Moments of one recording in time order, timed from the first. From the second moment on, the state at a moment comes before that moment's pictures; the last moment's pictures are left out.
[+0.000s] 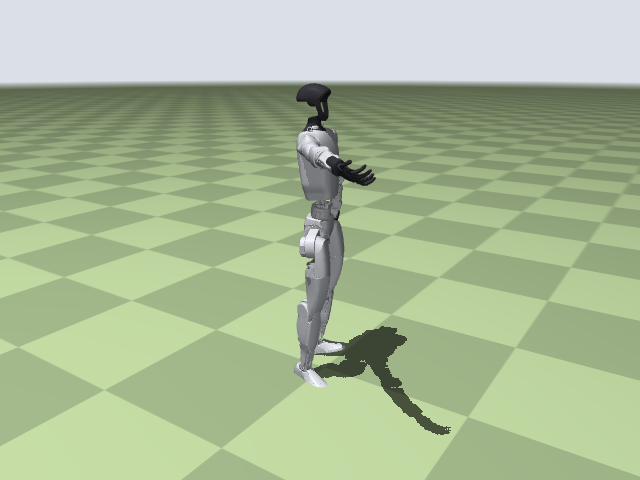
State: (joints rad) left arm -0.01 0.18 0.31 1.70 0.14 0.26 -0.57; right arm -0.91 -1.14 -0.60 1.32 0.81 0.42 0.00; waist -0.06 -0.03 -0.25; left_leg -0.08 0.03 0.22 0.03 -0.28 -0.07; right_leg -0.05 -0.11 -0.57 0.00 -0.01 0.07
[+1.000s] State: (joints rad) left arm 0.04 0.14 0.27 1.70 0.07 0.30 -0.48; right arm -0.32 -0.82 -0.70 1.01 0.39 0.20 0.17; waist -0.07 -0.01 -0.17; left_leg -0.02 0.03 0.25 0.02 -0.28 -0.07; right_leg -0.03 -0.12 -0.53 0.01 0.00 0.06
